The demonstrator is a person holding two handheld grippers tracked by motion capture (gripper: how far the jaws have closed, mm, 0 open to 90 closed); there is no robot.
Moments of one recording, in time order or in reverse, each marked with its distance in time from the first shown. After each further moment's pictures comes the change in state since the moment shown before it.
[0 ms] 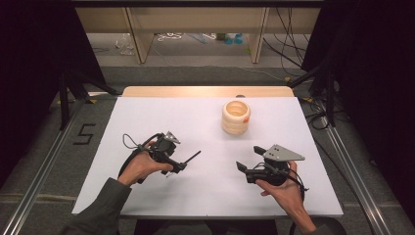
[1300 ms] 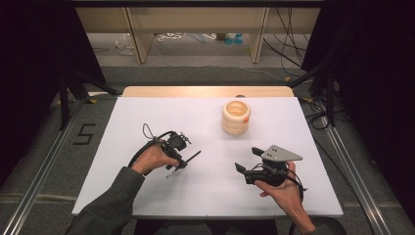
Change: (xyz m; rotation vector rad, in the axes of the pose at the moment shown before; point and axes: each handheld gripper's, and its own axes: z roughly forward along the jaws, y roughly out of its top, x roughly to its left) left arm 0.004 0.024 0.033 0.232 -0.021 0.071; right arm 0.001 -0.001 0.001 0.031 0.013 -0.013
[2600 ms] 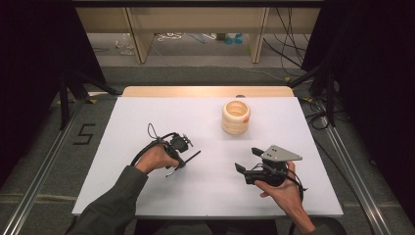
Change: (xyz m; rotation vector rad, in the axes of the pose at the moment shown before) left arm 0.000 0.002 0.010 0.057 -0.002 0.035; right arm 0.000 0.000 0.000 0.010 0.002 0.013
